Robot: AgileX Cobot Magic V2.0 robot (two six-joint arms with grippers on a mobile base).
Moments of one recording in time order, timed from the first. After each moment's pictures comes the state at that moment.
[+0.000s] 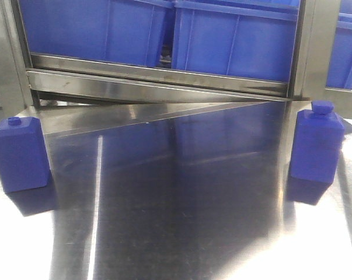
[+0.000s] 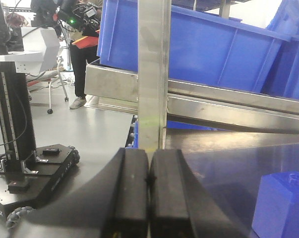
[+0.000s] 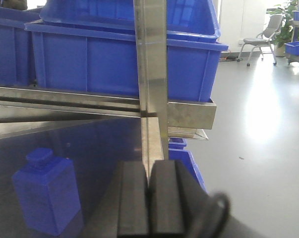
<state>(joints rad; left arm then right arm) 0.05 0.00 0.01 0.06 0.04 -0.10 -0.02 -0.01 0.03 0.03 0.02 0.06</state>
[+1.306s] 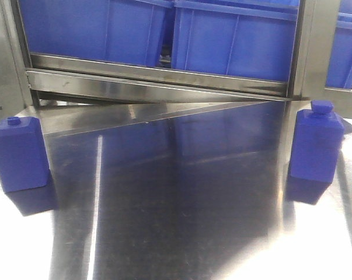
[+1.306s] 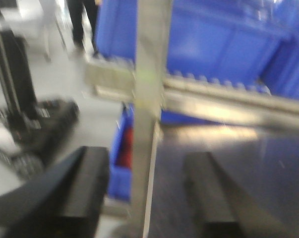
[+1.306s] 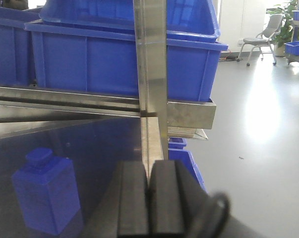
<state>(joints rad) 0.01 0.43 -0.66 -0.01 0.60 -0.10 -0.02 -0.01 0.03 0.03 0.02 0.06</state>
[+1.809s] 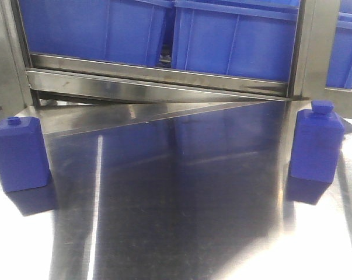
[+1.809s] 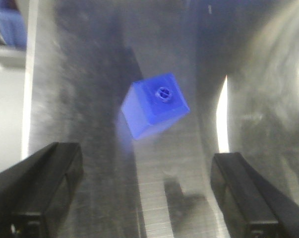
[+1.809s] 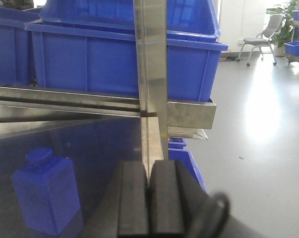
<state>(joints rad) -0.23 0.96 -0.81 -0.22 0.81 -0.10 -0.02 -0.01 0.03 0.03 0.02 0.06</state>
